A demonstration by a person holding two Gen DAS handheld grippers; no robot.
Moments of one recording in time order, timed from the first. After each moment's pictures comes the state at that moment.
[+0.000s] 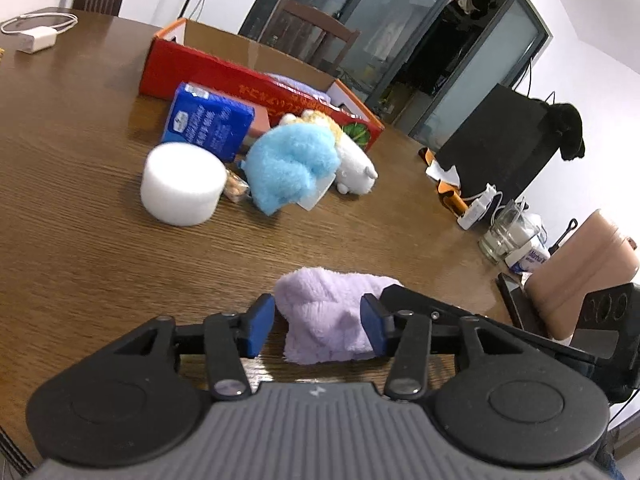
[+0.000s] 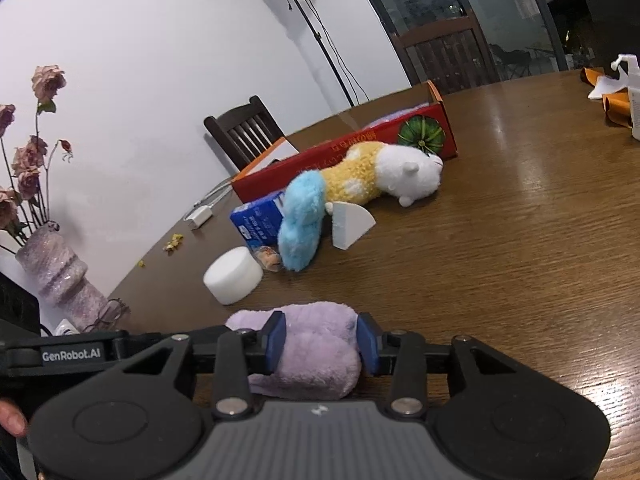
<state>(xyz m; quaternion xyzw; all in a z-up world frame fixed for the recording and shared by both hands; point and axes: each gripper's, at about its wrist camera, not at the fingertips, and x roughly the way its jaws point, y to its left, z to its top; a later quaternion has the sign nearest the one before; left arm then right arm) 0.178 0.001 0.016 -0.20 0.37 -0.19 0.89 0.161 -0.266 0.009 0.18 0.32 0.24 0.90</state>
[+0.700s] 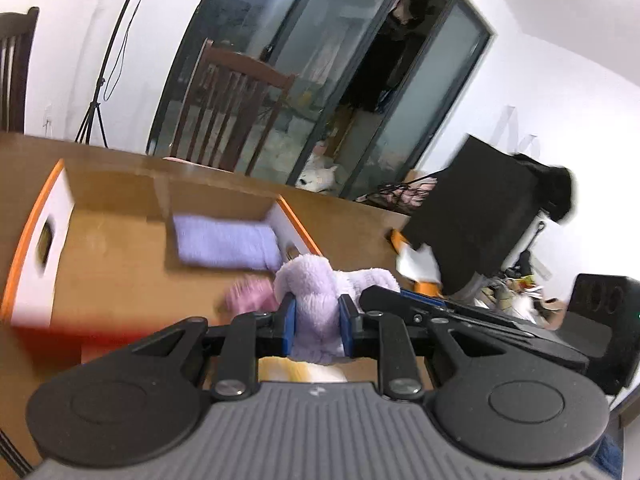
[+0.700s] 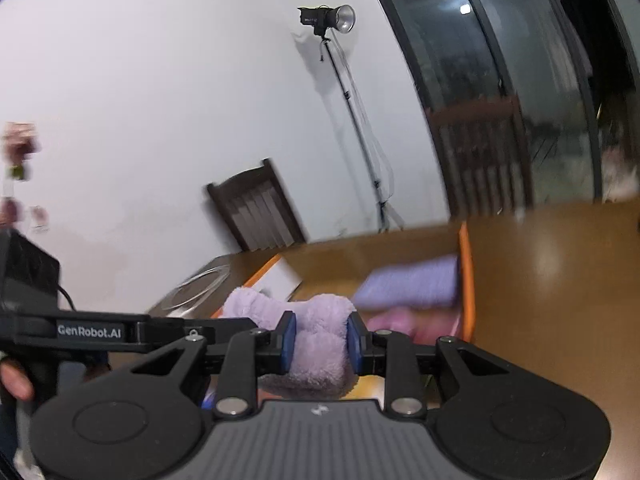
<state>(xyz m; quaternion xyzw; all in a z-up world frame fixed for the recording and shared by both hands) 0.418 -0.021 0.119 -0.16 0.32 -0.27 0.90 0.361 -0.269 0.107 0.12 0.24 0.25 0.93</state>
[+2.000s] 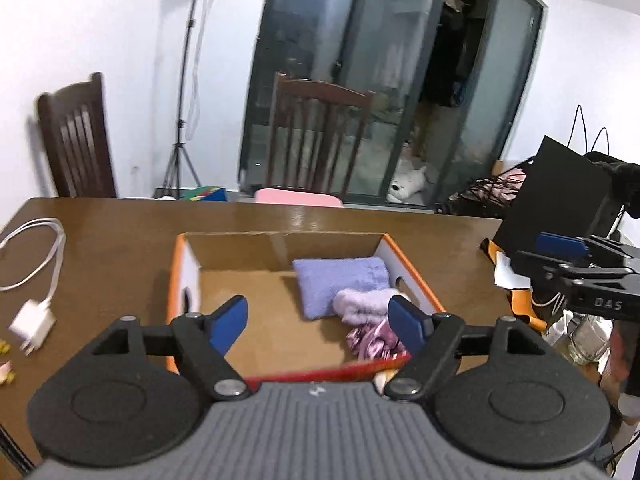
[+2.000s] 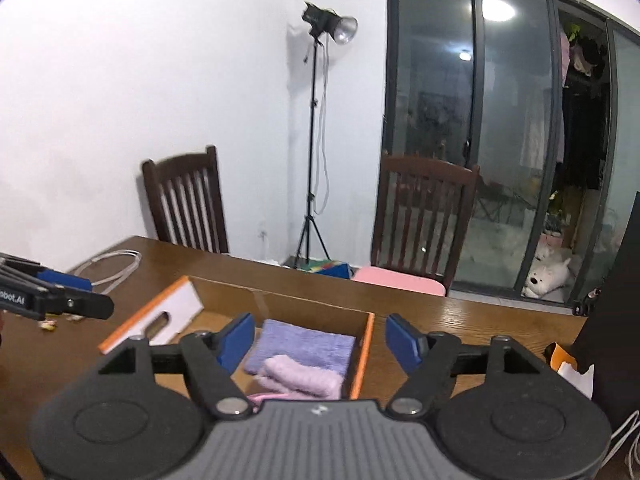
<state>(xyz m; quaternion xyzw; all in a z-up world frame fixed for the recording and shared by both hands) 0.386 0.024 0.189 -0.06 0.31 -0.13 0.94 0.388 -0.265 0.185 -0.03 0.22 0.16 0.96</state>
